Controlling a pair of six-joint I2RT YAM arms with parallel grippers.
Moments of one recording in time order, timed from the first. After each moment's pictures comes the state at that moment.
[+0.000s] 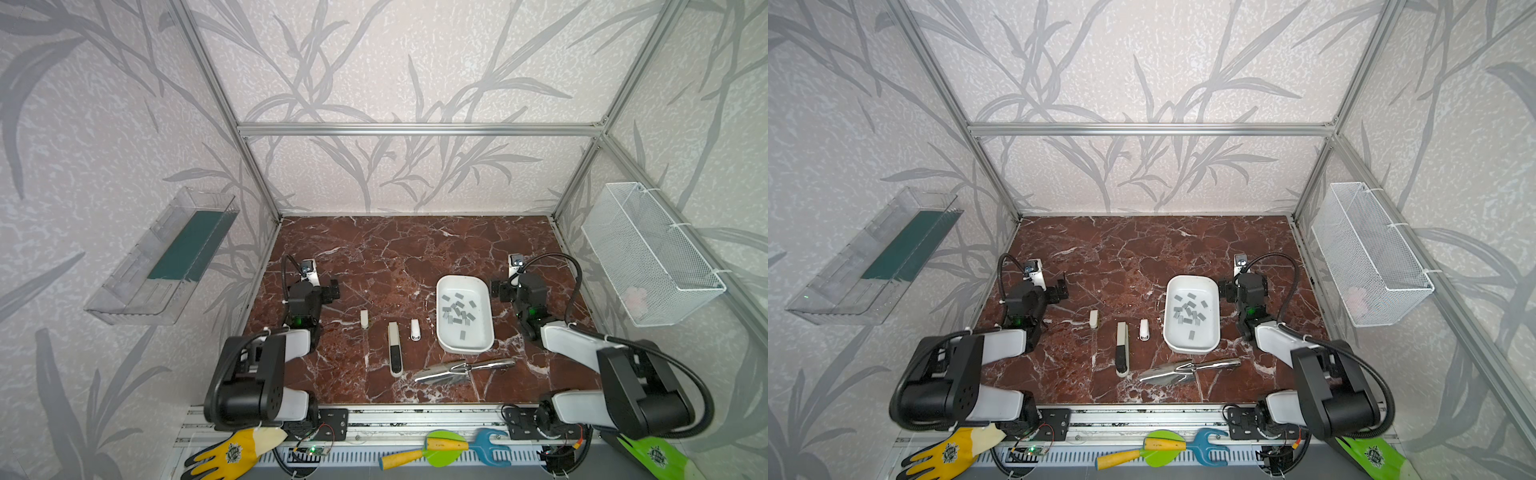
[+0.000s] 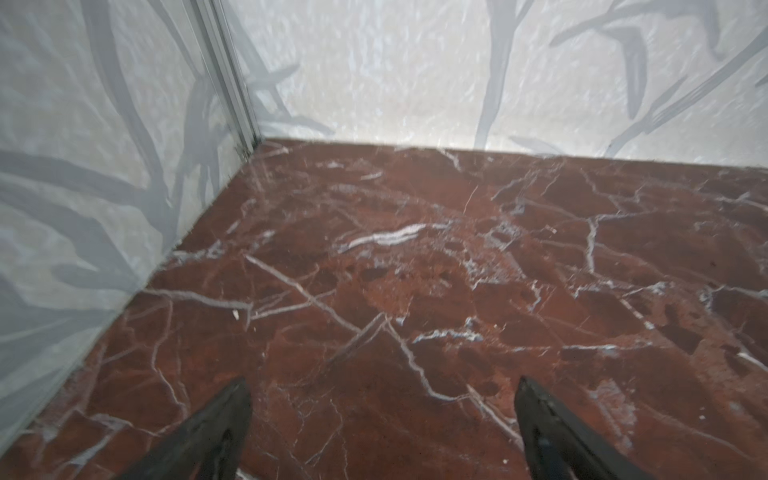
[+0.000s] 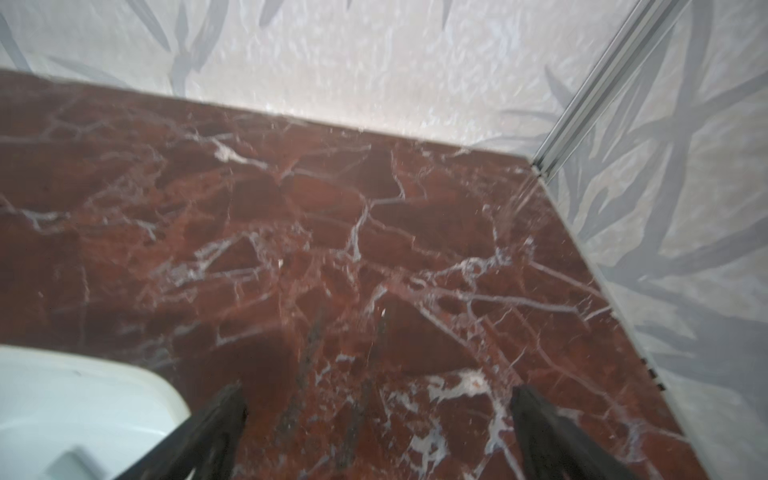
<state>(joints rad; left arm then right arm) 0.00 1.35 0.34 0.76 -0.11 -0.02 0.21 1.30 0.51 0.43 0.30 -0.03</state>
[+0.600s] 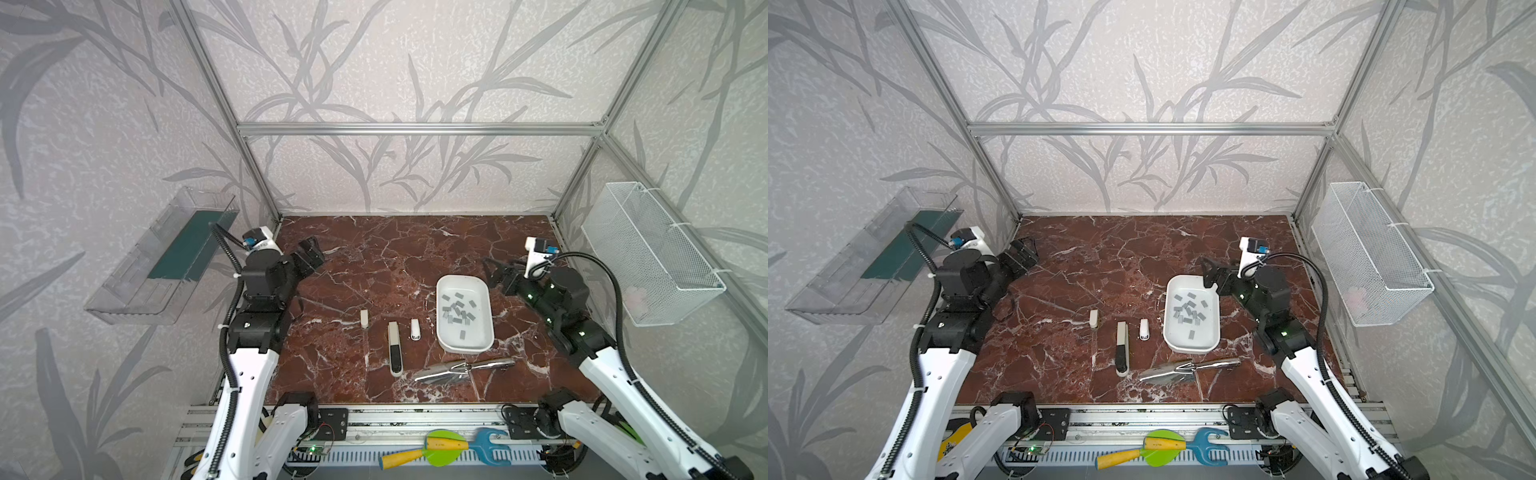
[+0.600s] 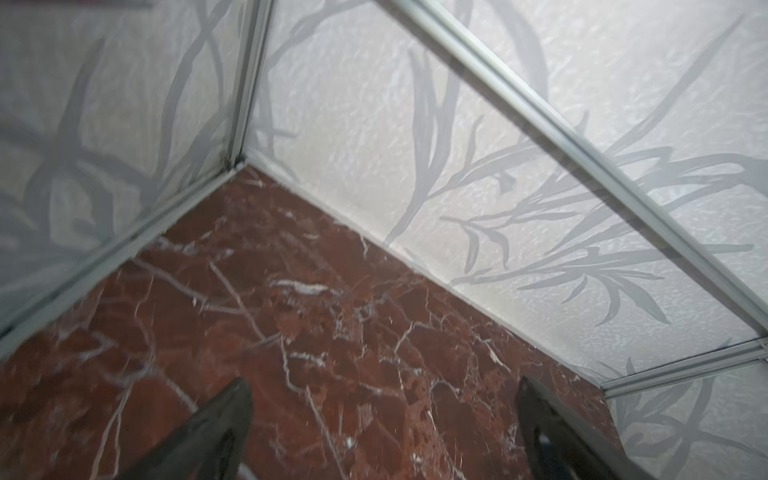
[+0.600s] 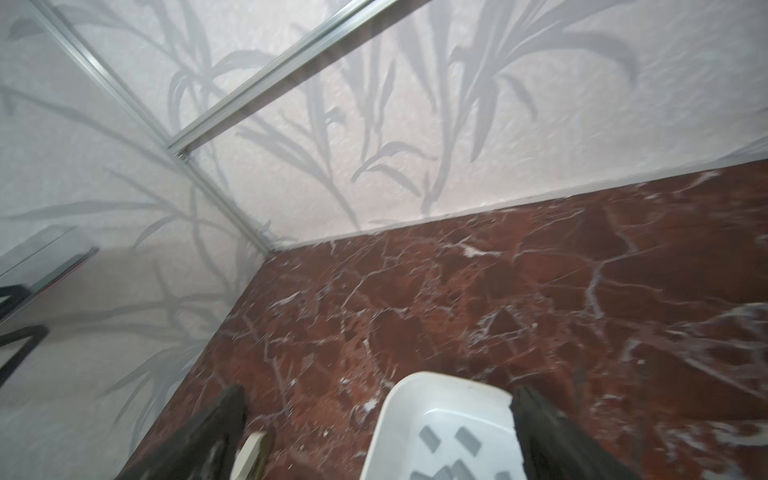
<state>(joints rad) 0.04 0.86 0.97 -0.48 0.02 -0.63 0.42 0.85 0.72 -0.07 -0.13 0.48</state>
